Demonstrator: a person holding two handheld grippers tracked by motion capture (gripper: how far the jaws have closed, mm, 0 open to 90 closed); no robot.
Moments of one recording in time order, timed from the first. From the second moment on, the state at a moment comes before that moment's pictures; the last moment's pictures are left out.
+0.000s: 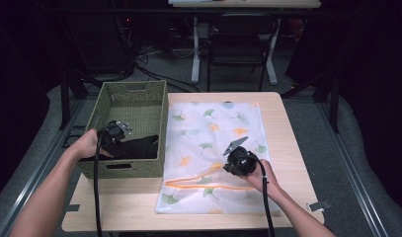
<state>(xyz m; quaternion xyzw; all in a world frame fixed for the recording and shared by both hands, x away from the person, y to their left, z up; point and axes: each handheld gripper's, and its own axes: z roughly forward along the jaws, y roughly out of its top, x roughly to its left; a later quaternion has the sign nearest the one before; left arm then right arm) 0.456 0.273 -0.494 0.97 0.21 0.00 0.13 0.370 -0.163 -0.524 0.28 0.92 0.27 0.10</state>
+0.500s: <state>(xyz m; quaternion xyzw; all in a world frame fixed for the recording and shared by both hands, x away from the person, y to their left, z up) 0.451 0.271 -0.462 0.96 0.23 0.04 0.13 0.369 -0.164 -0.523 0.28 0.92 0.27 0.10</state>
